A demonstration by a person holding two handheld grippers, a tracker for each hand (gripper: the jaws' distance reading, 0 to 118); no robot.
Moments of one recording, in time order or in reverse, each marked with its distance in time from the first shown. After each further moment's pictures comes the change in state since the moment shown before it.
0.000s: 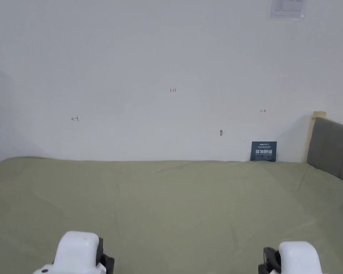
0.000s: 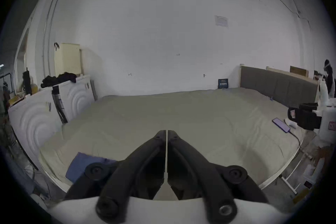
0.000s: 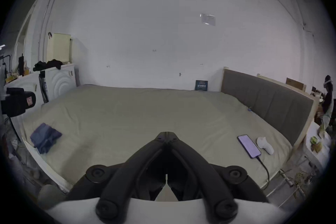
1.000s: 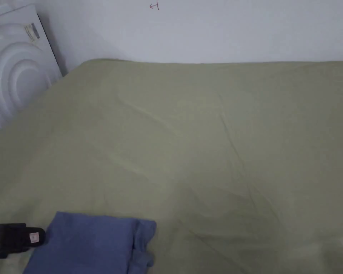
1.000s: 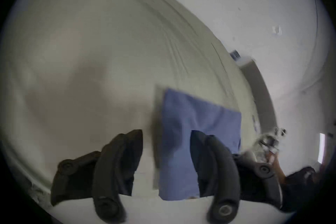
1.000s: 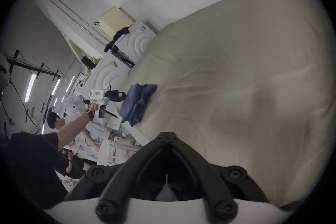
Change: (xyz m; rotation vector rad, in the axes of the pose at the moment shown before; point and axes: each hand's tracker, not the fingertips) left arm -0.524 -0.131 -0.187 -0.715 -0.314 0.577; right arm -0.151 -0.056 -0.138 -0.672 0.938 -0.344
